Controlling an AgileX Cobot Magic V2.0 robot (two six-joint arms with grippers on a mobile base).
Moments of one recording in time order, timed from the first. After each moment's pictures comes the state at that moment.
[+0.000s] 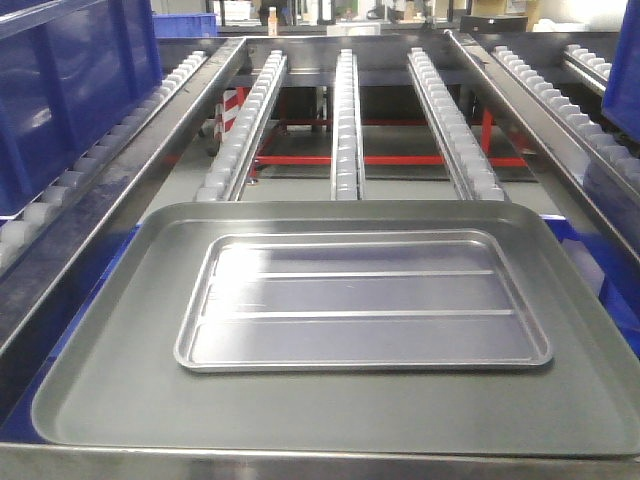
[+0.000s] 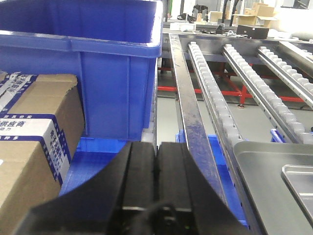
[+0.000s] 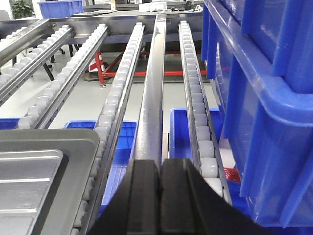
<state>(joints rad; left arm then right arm) -0.11 -0.01 0.03 -0.11 0.00 0.05 -0.02 -0.01 0.03 -0.01 0.08 0.11</state>
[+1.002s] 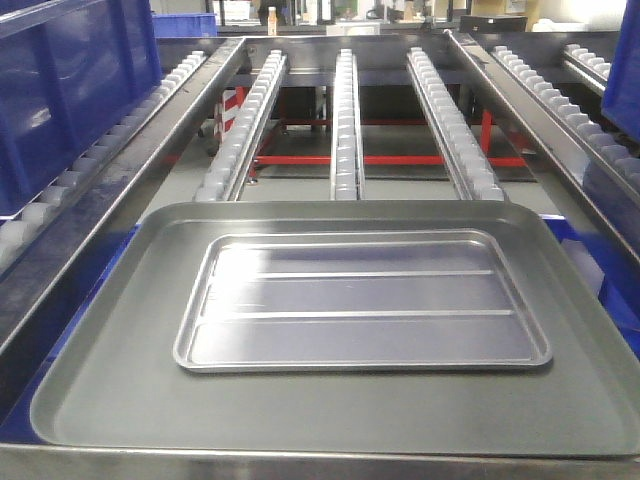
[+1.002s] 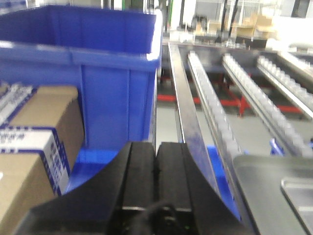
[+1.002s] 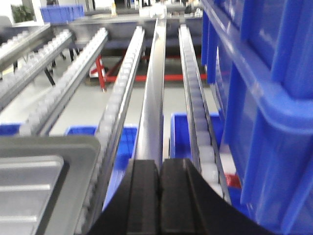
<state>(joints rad) -0.11 -0.01 0.02 -0.12 -0.04 0.05 -0.02 -0.01 0.03 0.00 0.05 0.11</state>
